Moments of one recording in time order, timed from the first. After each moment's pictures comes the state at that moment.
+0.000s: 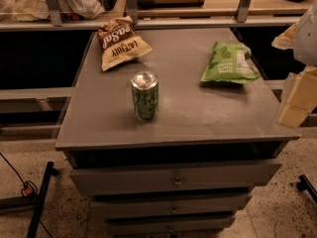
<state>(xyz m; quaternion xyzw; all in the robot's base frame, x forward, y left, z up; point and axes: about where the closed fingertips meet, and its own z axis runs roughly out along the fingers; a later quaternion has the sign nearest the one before) 0.438 -0.216 0.978 -0.60 0.78 -0.04 0.16</state>
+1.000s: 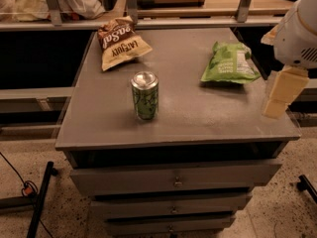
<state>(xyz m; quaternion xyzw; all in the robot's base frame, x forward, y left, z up) 0.481 -0.220 0.958 -0.61 0.77 -0.08 0.16</state>
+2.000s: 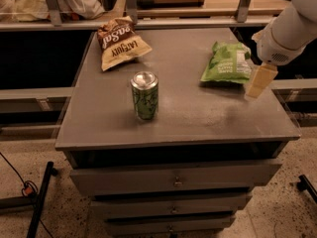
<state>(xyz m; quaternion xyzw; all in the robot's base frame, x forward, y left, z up) 0.620 -0.265 0.888 -0.60 0.76 -0.11 0.22</state>
